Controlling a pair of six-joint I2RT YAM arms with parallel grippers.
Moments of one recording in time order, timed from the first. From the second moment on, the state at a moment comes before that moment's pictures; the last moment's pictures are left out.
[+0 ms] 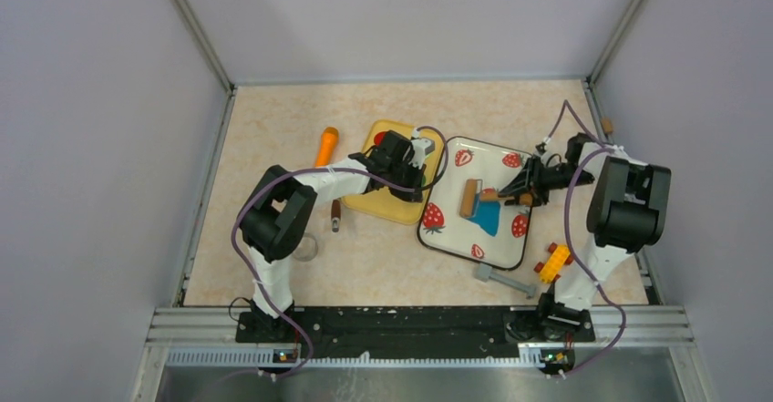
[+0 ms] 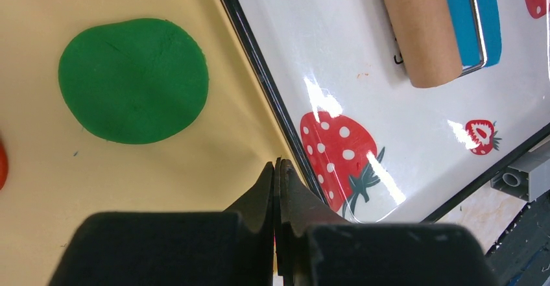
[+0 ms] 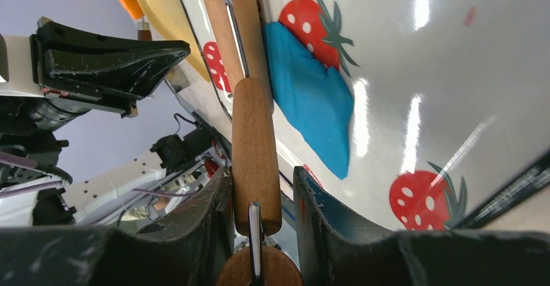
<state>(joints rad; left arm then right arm) -0.67 1.92 1.25 -0.20 0.35 -0.18 -0.27 1.85 1.11 -0.88 -0.89 0.09</state>
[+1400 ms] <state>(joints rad) -0.67 1.88 1.23 -0.19 0.35 -0.12 -0.42 1.75 1.05 -0.87 -0.85 0.07</state>
